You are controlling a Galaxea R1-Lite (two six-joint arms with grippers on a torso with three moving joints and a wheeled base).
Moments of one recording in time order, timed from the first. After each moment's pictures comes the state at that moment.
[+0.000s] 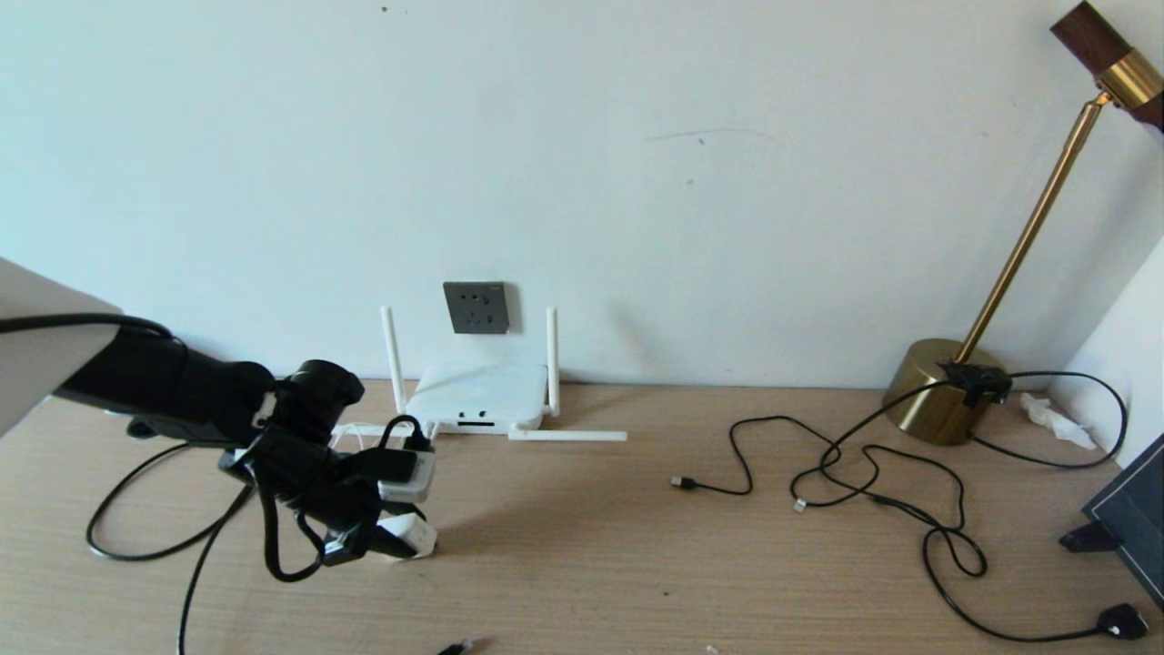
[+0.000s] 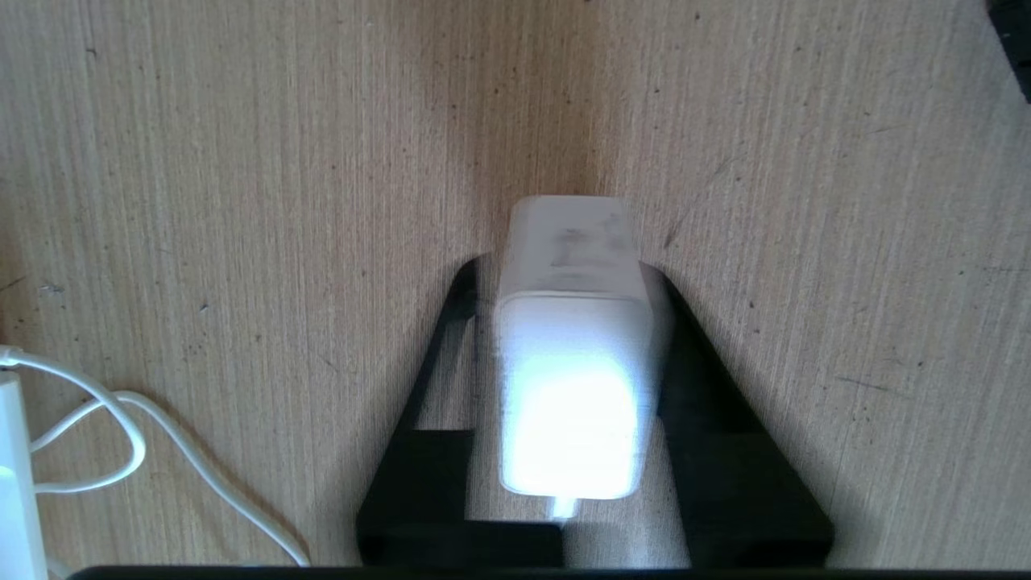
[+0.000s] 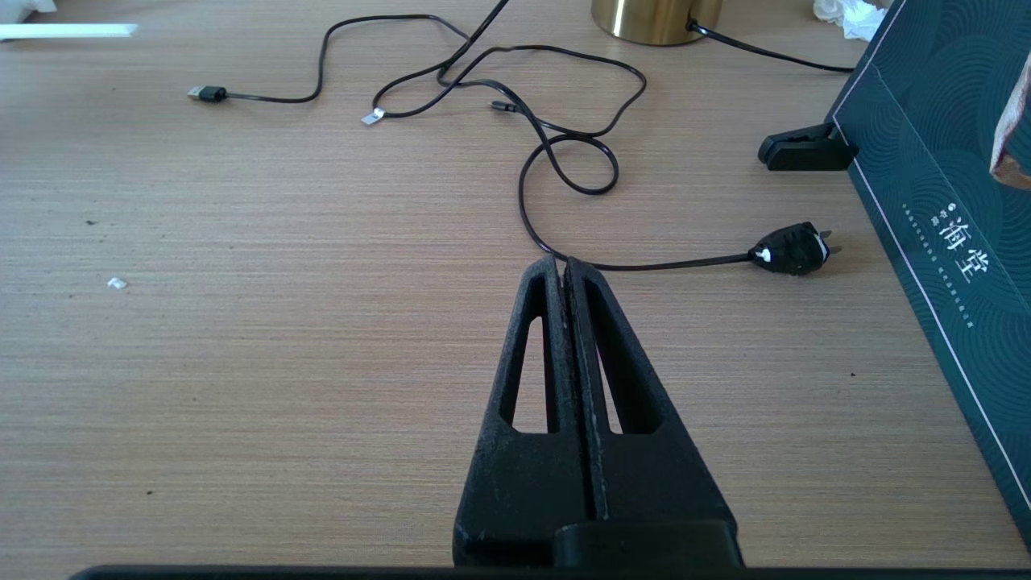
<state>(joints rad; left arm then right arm) -0.06 2.07 -1.19 0.41 -0.42 1.49 0.00 0.00 -0.10 0.24 -0.02 0.03</state>
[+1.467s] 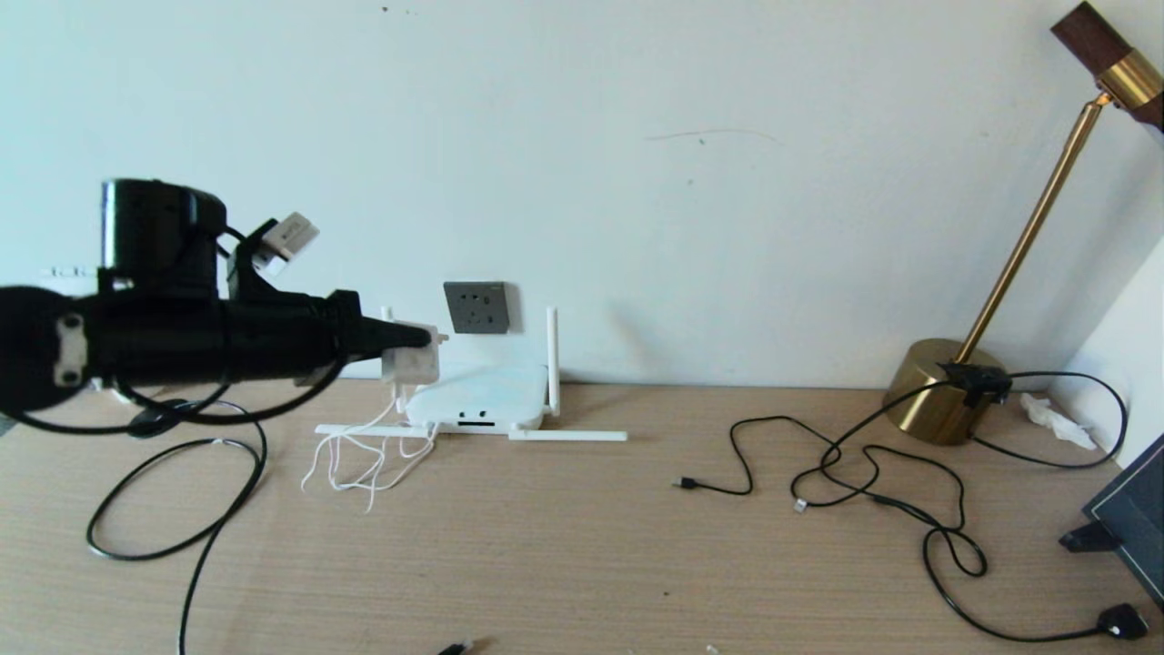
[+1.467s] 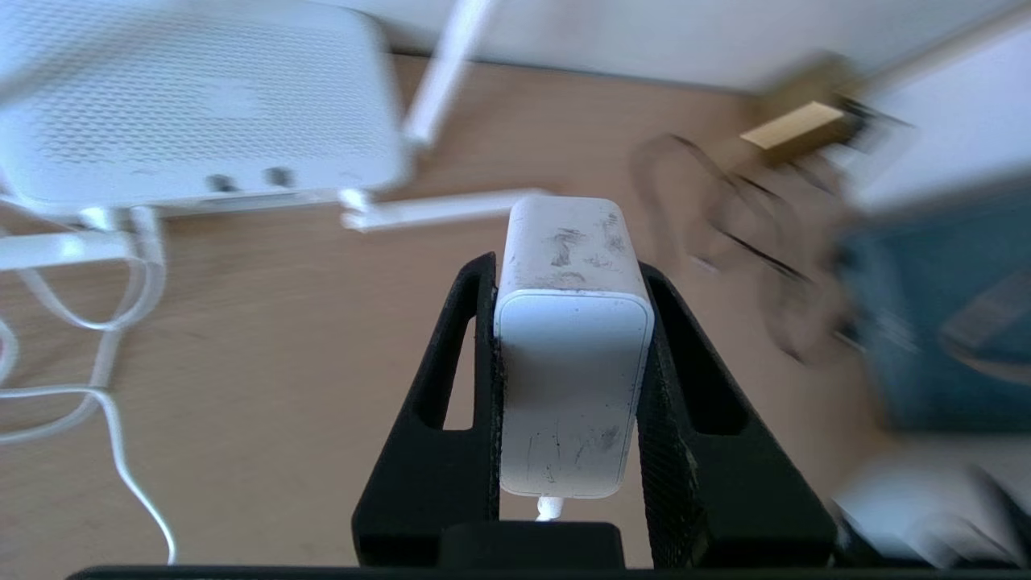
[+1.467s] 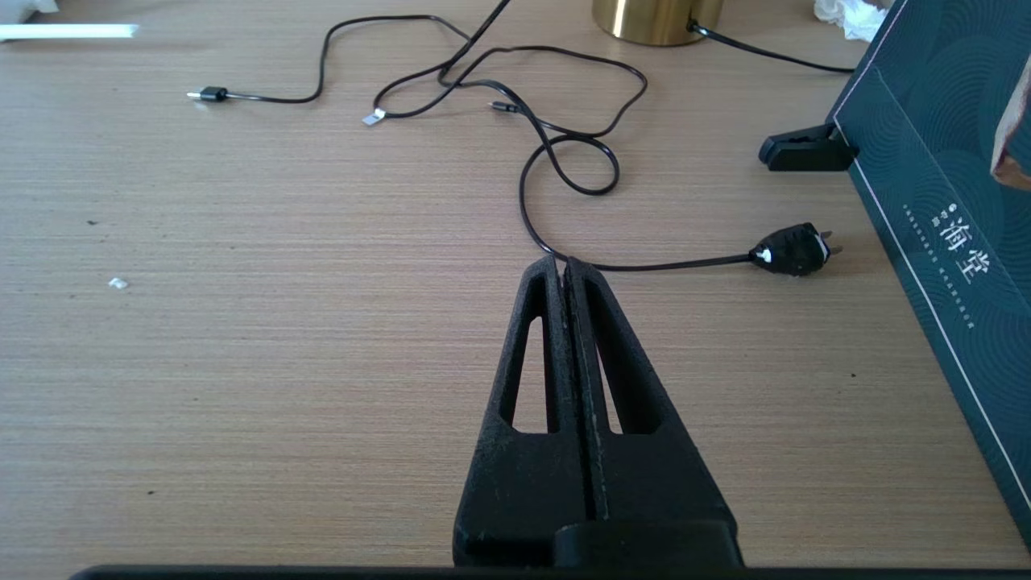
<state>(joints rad) -0.11 1.67 -1.11 -0.12 -0.50 -0.32 0.00 0.00 -0.10 0.24 -0.03 0.03</state>
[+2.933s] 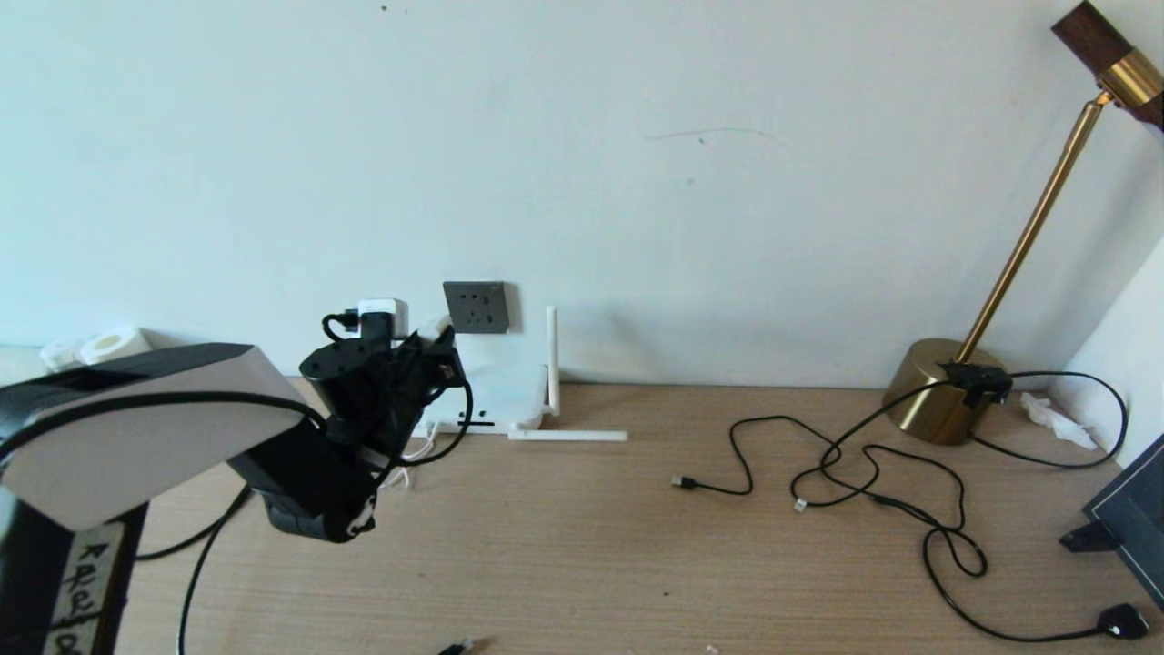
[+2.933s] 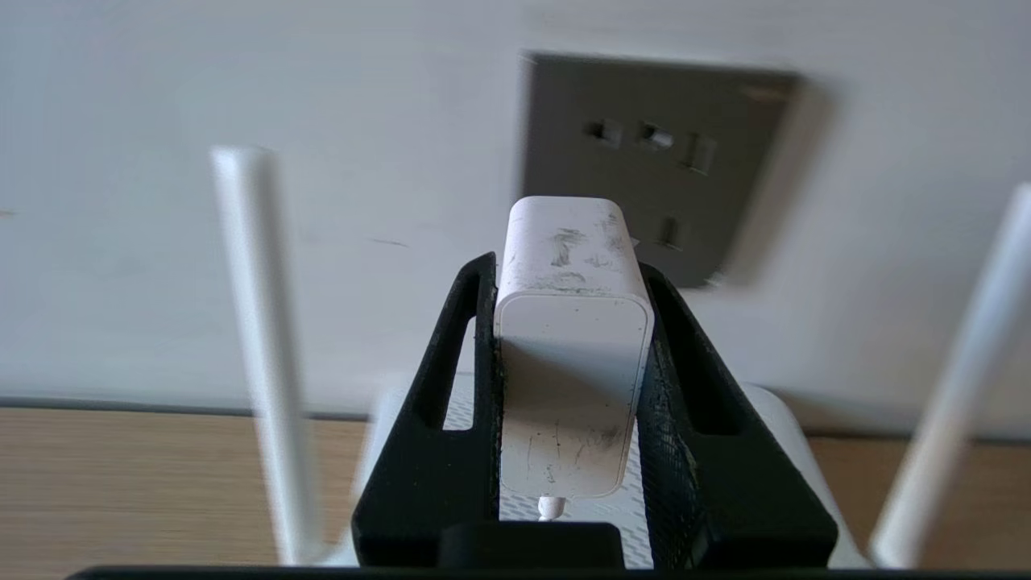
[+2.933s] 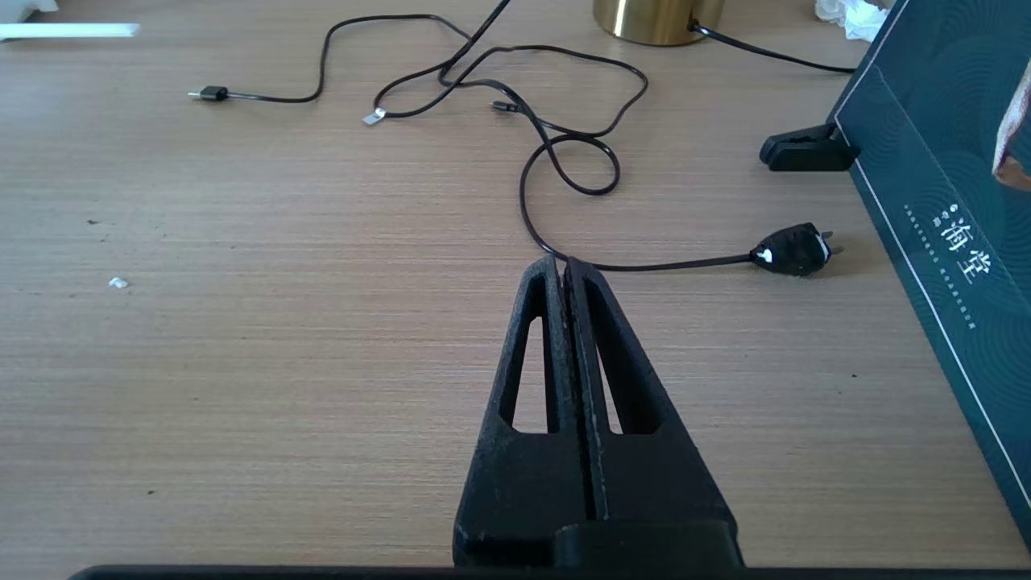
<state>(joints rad) -0.25 2.30 -0.97 -1.52 0.17 0.04 0.00 0.00 -0.10 0.24 -0.02 0.03</state>
